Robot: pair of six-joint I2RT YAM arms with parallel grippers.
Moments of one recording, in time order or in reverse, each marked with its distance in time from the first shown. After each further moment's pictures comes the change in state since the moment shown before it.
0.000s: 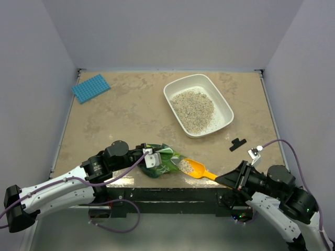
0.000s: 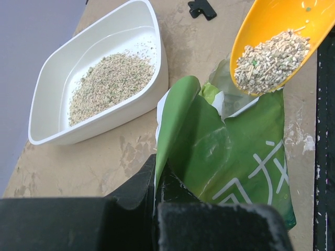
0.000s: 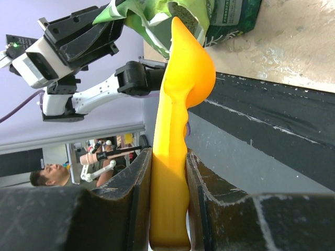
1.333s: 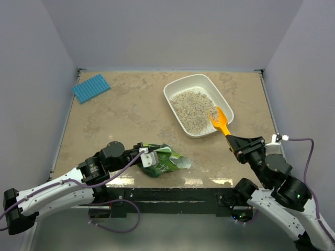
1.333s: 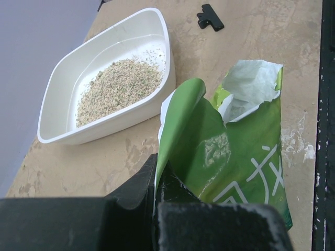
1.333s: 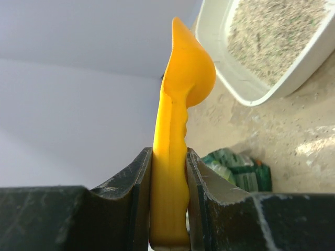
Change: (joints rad) left arm 0.000 -0.054 -0.003 0.000 -0.014 -0.027; right arm 0.027 0.185 0.029 0.342 0.721 0.115
